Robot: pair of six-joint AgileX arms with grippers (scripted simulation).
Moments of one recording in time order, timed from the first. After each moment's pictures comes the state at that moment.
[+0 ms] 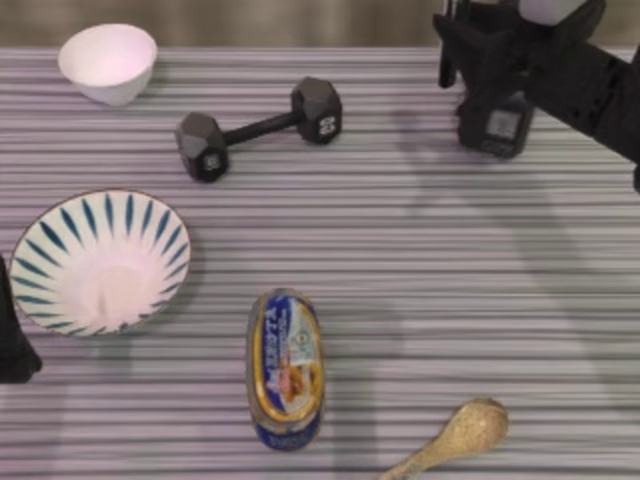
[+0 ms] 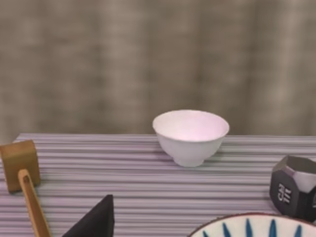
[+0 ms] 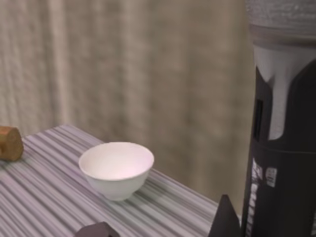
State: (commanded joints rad) left arm 0.00 0.00 0.00 0.00 0.00 0.00; right arm 0.29 1.75 0.91 0.85 -0.48 0.02
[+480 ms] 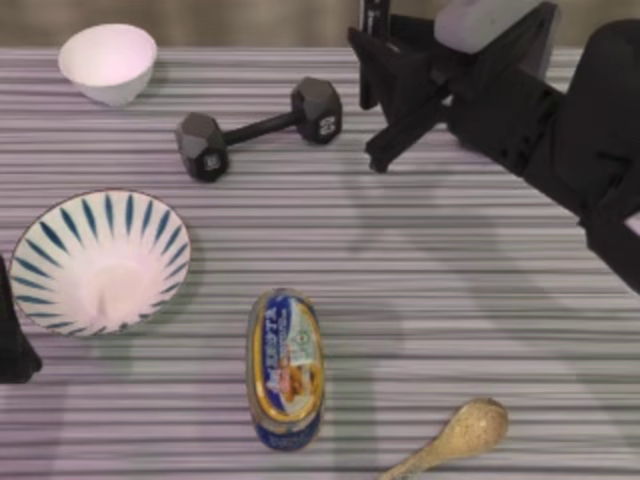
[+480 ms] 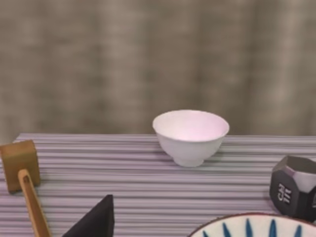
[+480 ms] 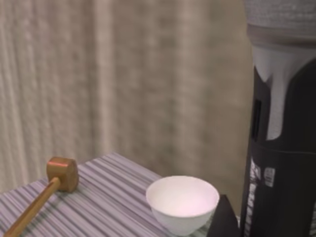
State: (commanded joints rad) left arm 0.00 0.00 0.00 0.00 0.00 0.00; right arm 0.58 1.56 0.84 0.77 -0.21 0.03
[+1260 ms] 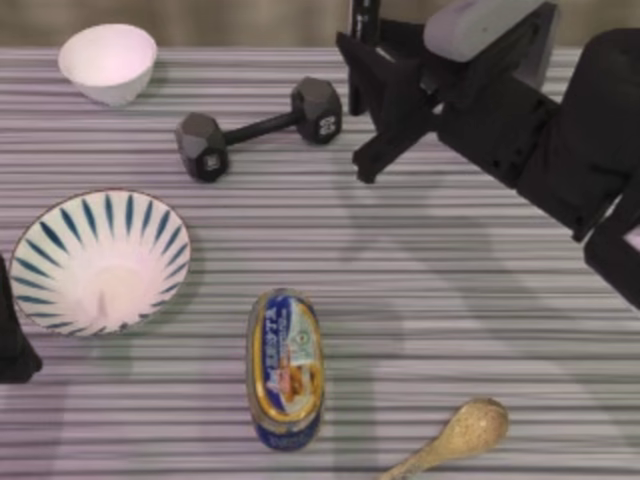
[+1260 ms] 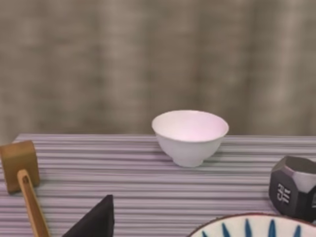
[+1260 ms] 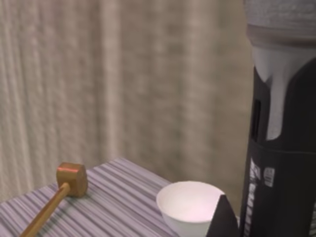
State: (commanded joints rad) left arm 0.00 0.00 0.00 0.00 0.00 0.00; right arm 0.63 1.52 0.83 0.75 -0.16 0.03
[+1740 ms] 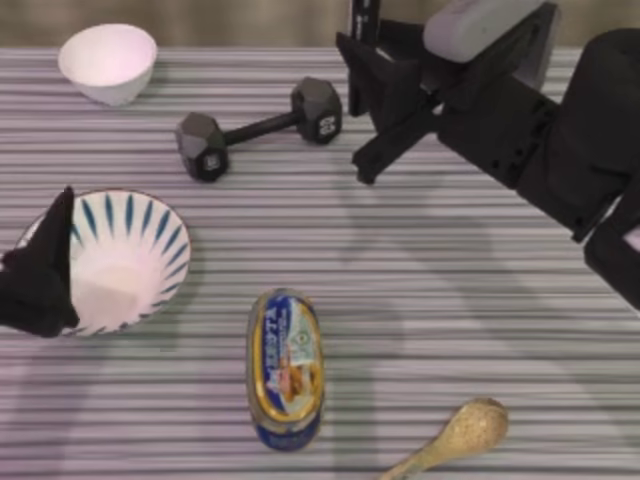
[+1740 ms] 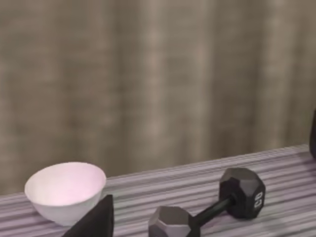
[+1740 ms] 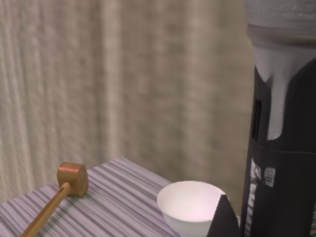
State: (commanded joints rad) left arm -0.14 0.38 0.26 0.13 0.18 0.02; right arm 0.63 1.52 0.83 0.75 -0.16 0.03
